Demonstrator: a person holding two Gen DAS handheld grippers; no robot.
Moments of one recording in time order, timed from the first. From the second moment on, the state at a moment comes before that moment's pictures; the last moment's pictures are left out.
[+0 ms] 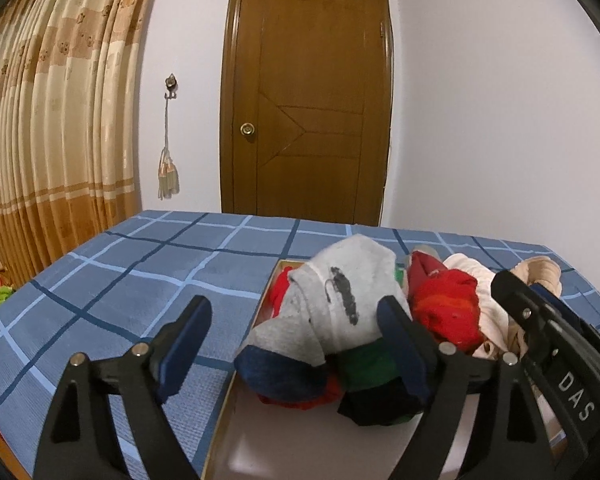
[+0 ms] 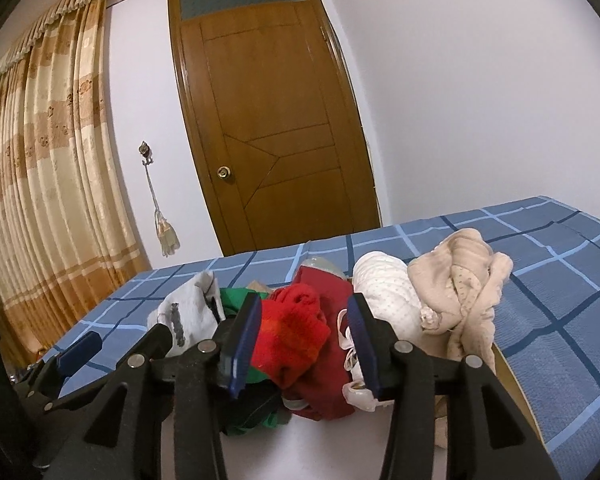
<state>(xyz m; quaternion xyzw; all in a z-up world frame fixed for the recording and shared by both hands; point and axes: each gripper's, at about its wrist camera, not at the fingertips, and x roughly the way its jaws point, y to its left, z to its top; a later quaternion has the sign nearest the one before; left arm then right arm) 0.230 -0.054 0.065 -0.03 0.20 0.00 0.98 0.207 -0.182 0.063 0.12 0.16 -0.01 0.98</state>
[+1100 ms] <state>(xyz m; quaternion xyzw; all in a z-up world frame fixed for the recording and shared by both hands) 0.215 -0.047 0.068 -0.02 0.20 0.01 0.98 0.165 -0.200 0.070 0.16 0.11 -0.08 0.98</state>
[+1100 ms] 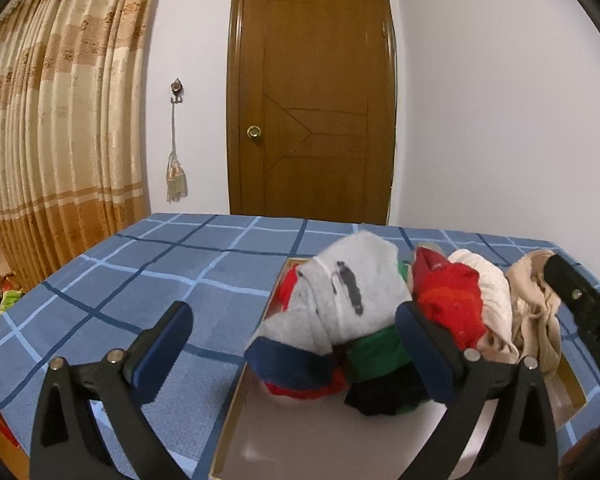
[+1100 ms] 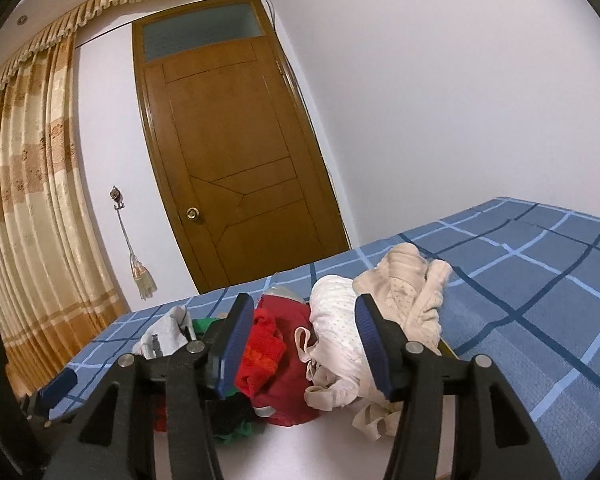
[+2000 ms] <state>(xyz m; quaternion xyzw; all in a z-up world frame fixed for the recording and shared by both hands) 0.137 -0.040 0.062 0.00 0.28 -0.03 0.96 0.101 -0.197 0.044 0.16 0.18 -0.03 0.97</state>
